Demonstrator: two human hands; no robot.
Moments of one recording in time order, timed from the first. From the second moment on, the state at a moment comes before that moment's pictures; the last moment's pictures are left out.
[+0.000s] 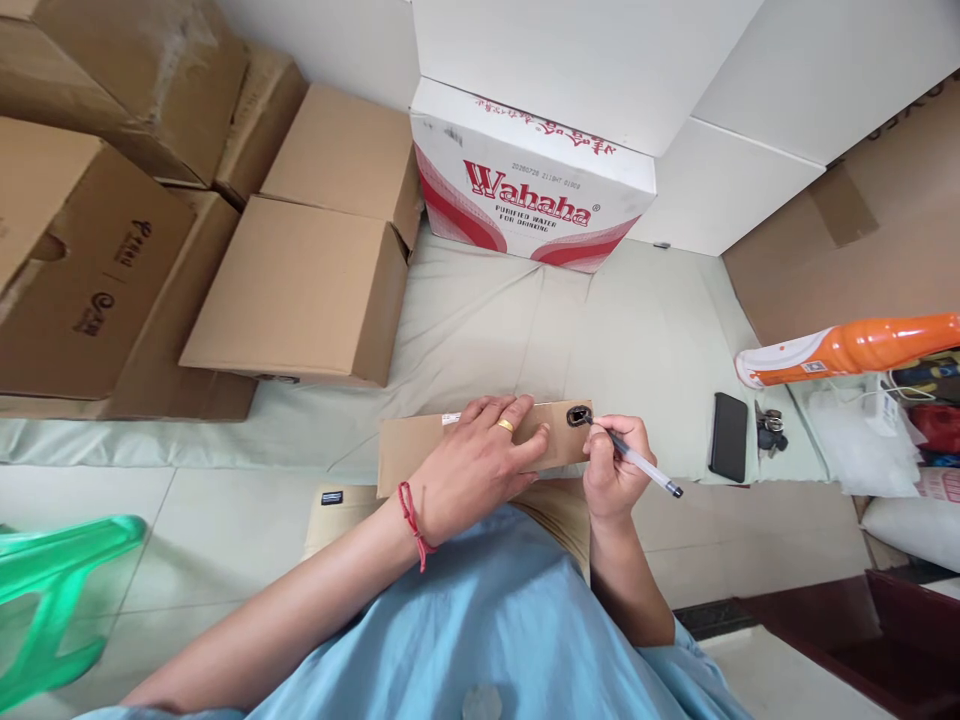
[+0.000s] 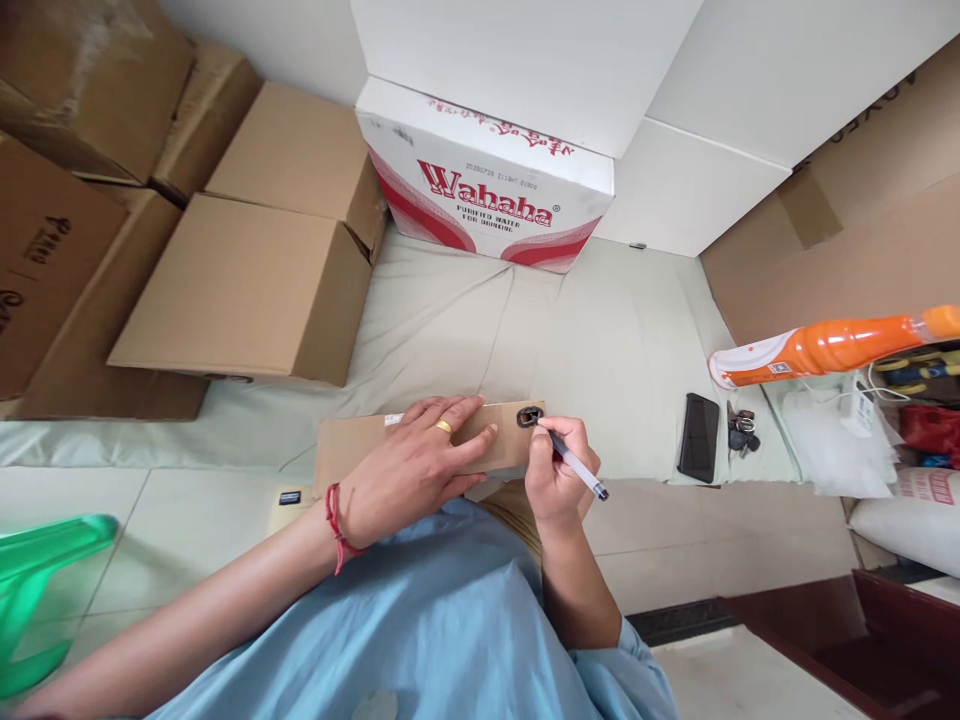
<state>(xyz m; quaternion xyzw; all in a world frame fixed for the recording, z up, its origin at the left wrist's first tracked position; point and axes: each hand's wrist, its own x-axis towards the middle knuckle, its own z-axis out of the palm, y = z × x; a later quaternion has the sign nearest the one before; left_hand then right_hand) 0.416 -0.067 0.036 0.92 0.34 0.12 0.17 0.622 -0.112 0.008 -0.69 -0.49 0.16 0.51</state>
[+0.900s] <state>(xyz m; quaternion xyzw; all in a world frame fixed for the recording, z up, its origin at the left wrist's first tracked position) 0.417 -0.066 0.037 0.93 0.34 0.11 0.12 0.617 -0.103 0.008 -0.72 -0.42 0.15 0.53</state>
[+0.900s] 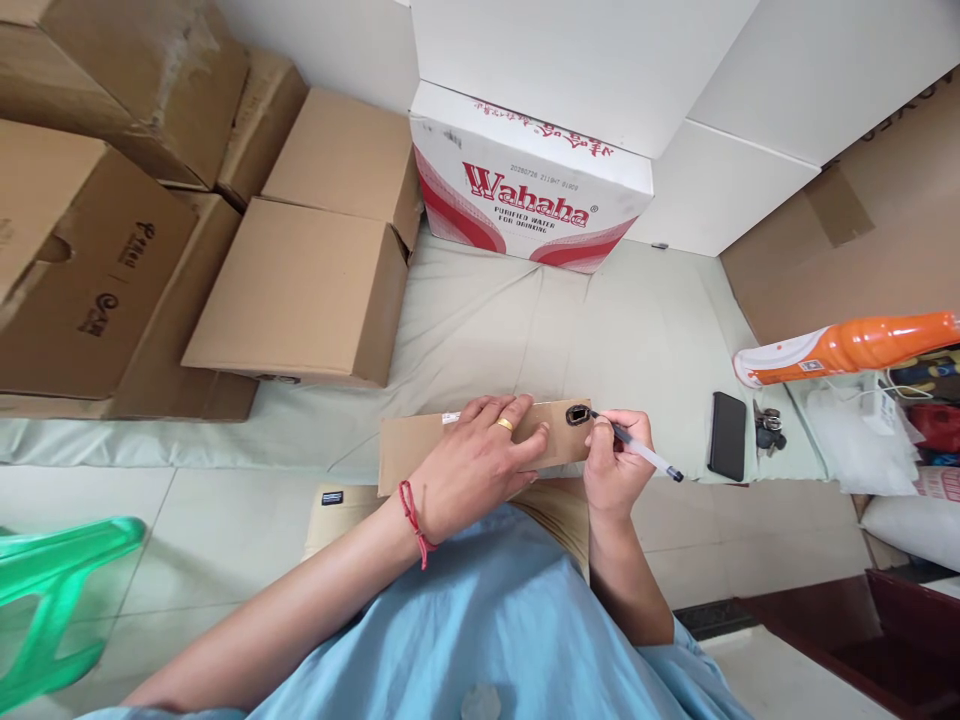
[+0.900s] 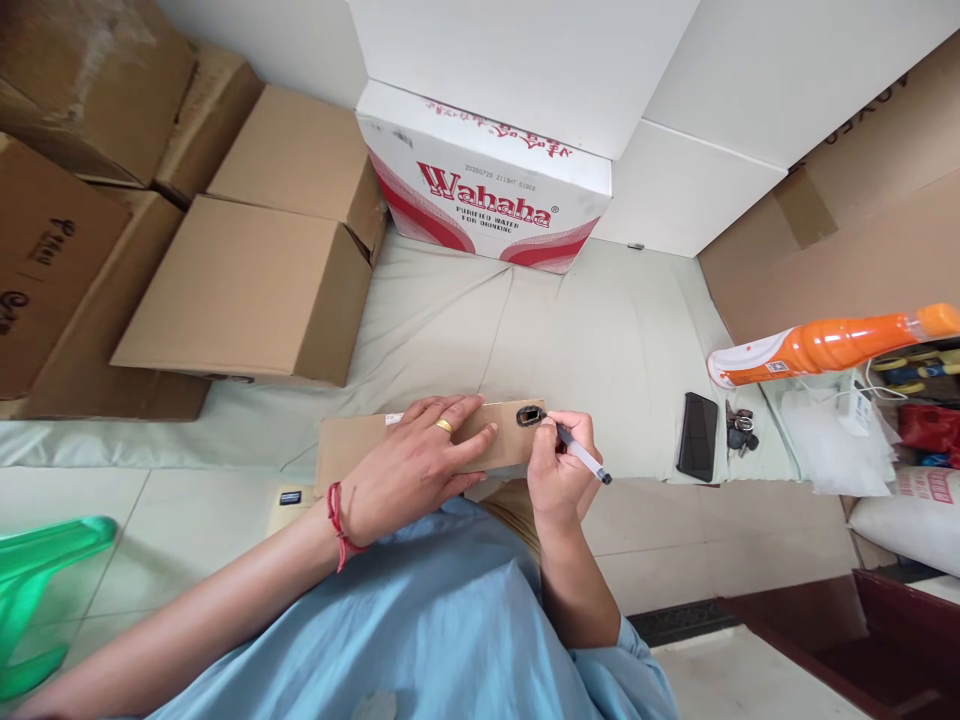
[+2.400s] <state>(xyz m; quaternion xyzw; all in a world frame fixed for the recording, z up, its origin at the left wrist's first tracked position) 0.416 -0.066 0.035 0.92 0.34 0.12 0.13 0.622 -0.114 0.014 -0.65 -0.60 0.14 0.44</state>
